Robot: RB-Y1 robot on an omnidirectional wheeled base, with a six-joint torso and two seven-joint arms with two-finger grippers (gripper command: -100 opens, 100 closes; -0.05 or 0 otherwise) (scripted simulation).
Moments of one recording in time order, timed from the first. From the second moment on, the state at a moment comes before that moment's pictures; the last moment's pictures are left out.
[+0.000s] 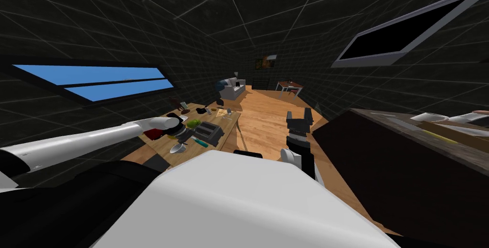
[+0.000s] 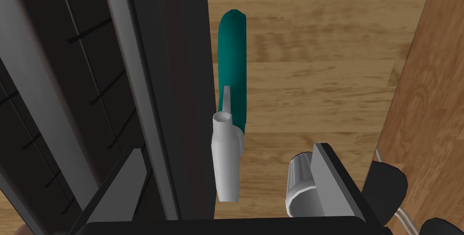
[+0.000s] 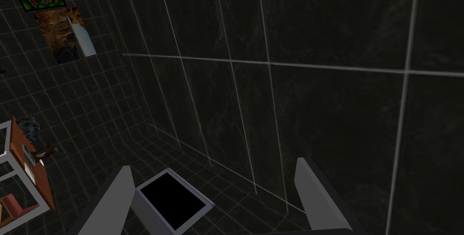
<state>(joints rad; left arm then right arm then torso) 0.48 1.62 -0.03 -1.65 1.61 1.05 -0.27 0.48 -0.03 0.00 -2.25 -0.08 -0.45 -0.13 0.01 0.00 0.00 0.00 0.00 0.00</state>
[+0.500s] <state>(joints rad) 0.37 1.54 -0.01 -1.55 1.50 1.10 -0.27 0.48 -0.03 0.00 -2.25 -0.08 -0.45 -0.13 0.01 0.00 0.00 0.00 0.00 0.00</state>
